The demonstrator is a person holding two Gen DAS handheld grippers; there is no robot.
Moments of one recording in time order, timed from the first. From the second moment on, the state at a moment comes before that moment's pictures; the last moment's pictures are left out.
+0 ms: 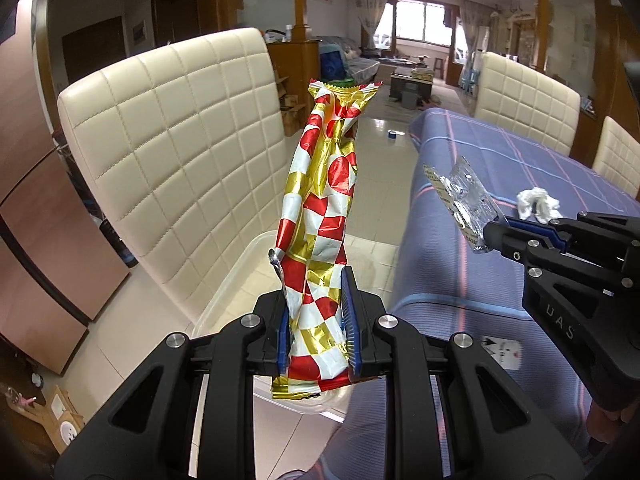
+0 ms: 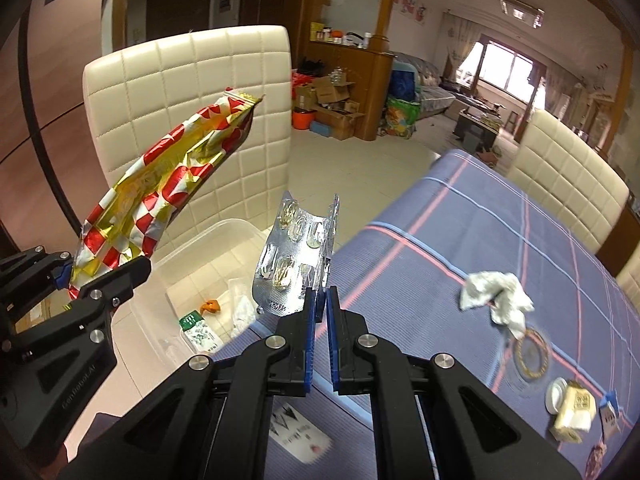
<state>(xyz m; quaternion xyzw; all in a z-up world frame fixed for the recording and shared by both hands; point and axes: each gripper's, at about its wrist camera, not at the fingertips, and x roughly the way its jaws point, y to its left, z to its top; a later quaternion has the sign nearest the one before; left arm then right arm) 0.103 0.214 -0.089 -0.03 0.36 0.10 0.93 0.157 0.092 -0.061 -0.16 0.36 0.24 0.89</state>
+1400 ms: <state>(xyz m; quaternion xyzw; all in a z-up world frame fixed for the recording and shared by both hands) 0.143 0.260 -0.118 -0.05 0.40 0.16 0.90 0.205 0.145 -0.085 -0.17 0.38 0.27 0.87</state>
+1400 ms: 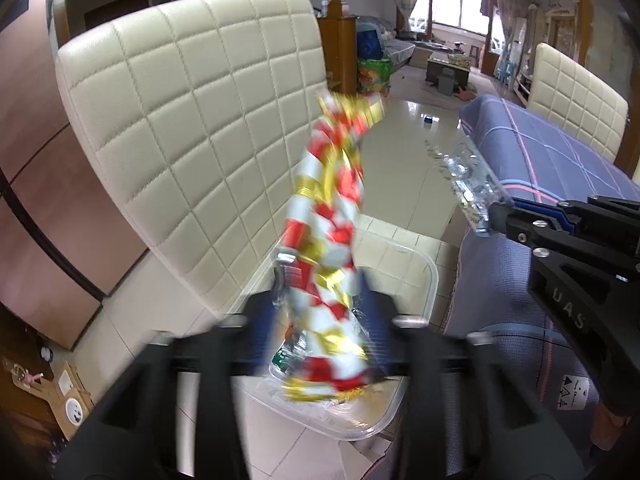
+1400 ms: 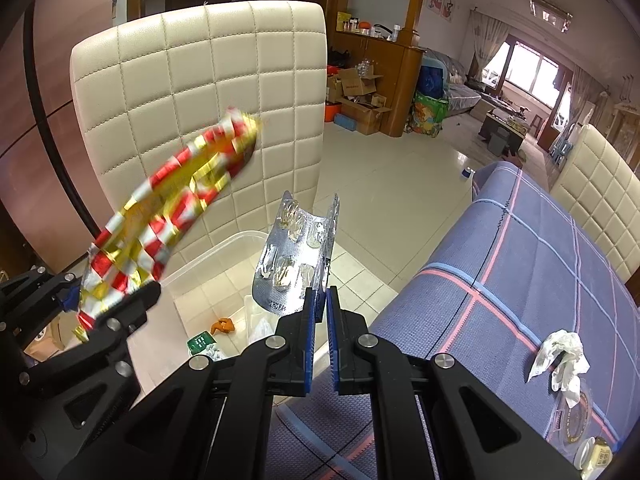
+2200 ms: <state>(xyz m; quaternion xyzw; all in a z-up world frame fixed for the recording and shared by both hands) 0.128 0.274 -0.110 -0.05 0.36 0.20 0.91 0.206 0.148 -0.087 -0.17 0.38 0.26 0.87</state>
